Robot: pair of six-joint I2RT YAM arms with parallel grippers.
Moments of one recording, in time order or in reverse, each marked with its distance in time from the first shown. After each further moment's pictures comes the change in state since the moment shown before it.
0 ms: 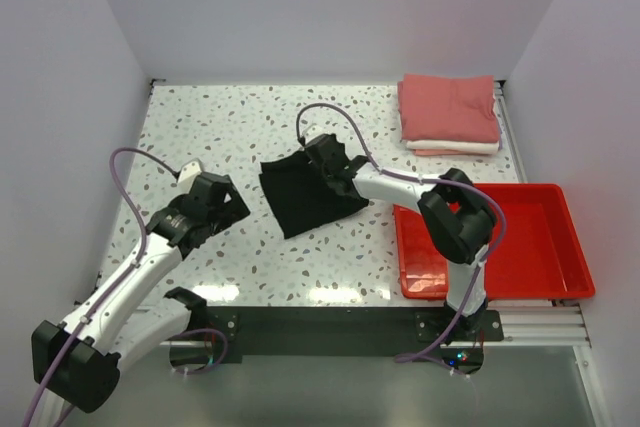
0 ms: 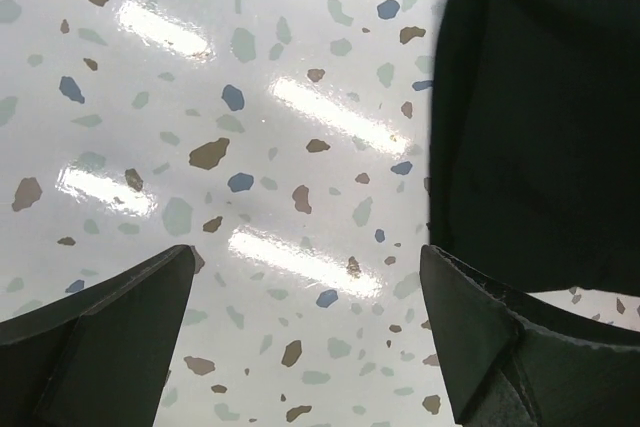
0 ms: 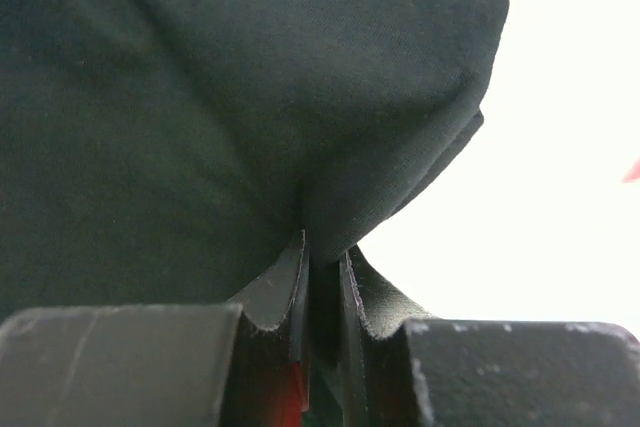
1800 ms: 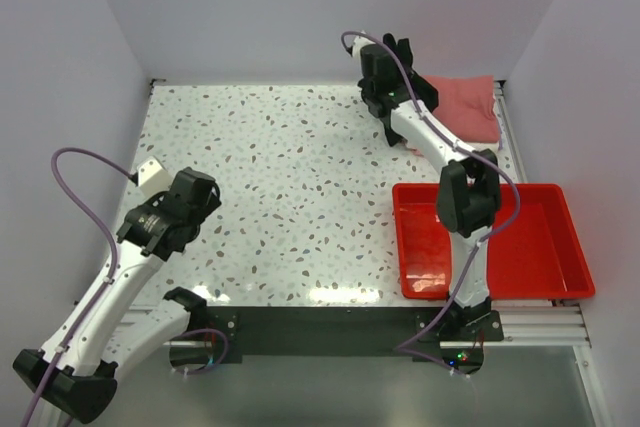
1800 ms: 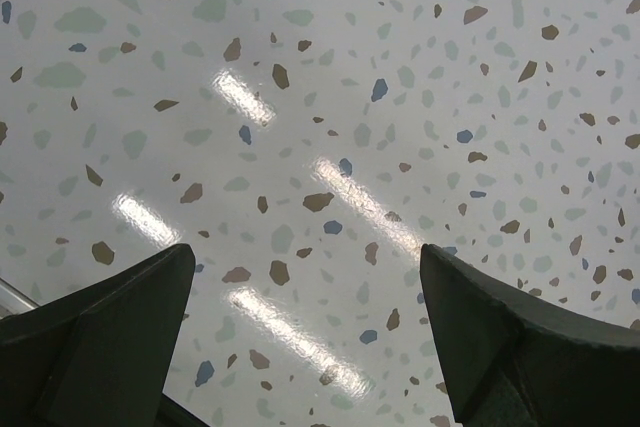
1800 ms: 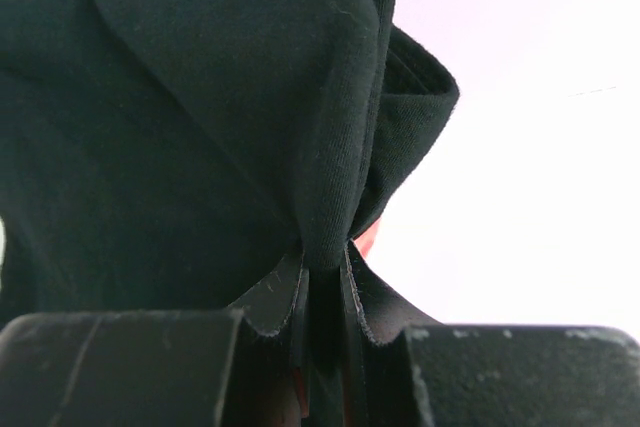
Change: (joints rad) left arm 0.000 -0.077 0.219 -0.367 -0.318 -0.184; right arm -0.348 0.148 0.552 0.117 0.320 -0.749
